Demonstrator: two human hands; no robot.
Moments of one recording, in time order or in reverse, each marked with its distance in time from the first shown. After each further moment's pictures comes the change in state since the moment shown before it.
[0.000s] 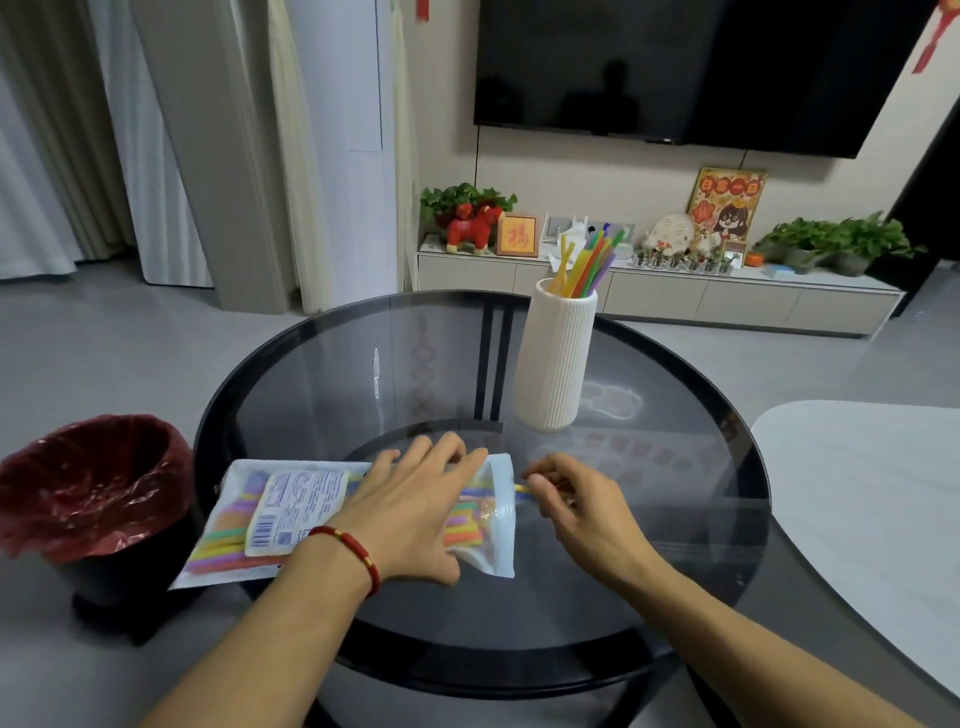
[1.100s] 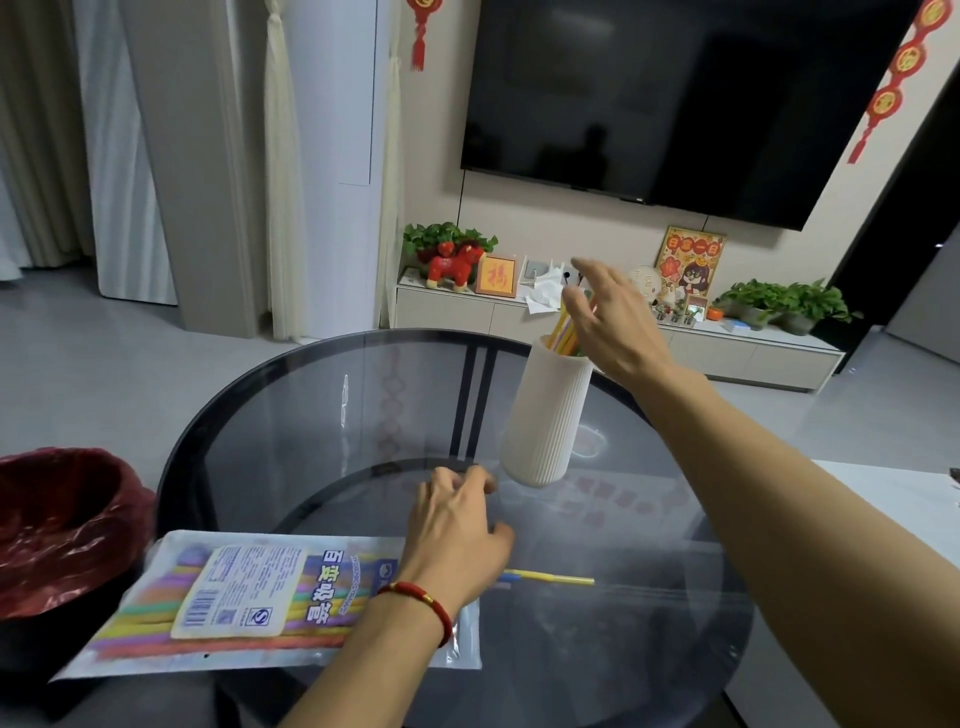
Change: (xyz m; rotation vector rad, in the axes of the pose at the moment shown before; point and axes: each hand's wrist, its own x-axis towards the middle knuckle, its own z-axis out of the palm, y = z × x) left_hand 0.045 0.031 0.002 -0.633 0.271 -0.372; right_hand 0.169 -0.120 -0.110 -0.499 0.308 -0.221
